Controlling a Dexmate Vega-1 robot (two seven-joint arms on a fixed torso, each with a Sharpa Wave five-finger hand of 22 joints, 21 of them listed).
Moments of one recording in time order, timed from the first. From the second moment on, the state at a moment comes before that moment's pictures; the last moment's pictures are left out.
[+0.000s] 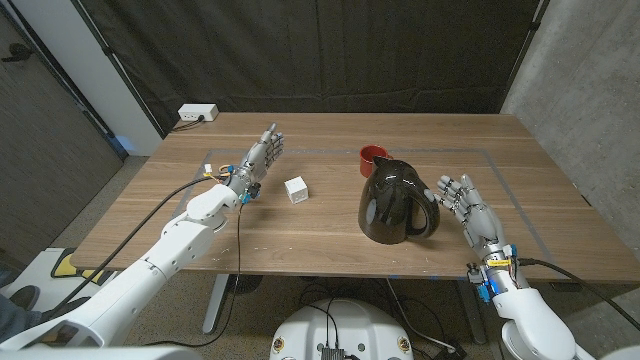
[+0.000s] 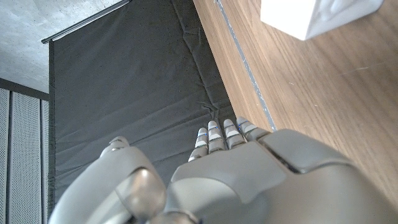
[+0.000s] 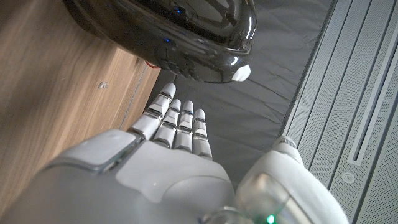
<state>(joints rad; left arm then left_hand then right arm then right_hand) 0.96 0.65 0.36 -1.58 -0.65 -0.14 -0.03 0.36 -0.01 0.03 0.11 0.35 0.02 0.04 0.20 0.18 0.07 -0.01 0.22 0.19 0.00 0.01 0.20 0.18 -0.04 -0.04 0.20 0.18 -1.79 -0.62 -0.08 -2.05 0.28 0.51 -0.33 0.26 -0.05 0.14 -0.06 0.21 0.24 0.06 0.20 0.19 0.31 0.07 0.22 0.18 0.24 0.01 0.20 0.18 0.36 -0.04 0.27 0.18</state>
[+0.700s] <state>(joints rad) 0.93 0.64 0.38 -1.57 -0.64 -0.13 -0.06 0.37 -0.02 0.03 0.11 0.35 0.03 0.04 0.20 0.18 0.07 -0.01 0.21 0.19 0.00 0.01 0.20 0.18 -0.04 -0.04 0.20 0.18 -1.82 -0.60 -0.11 -2.08 0.15 0.44 -0.42 0.38 -0.09 0.15 -0.13 0.25 0.26 0.05 0.21 0.19 0.32 0.06 0.22 0.18 0.27 -0.01 0.20 0.18 0.39 -0.04 0.26 0.18</state>
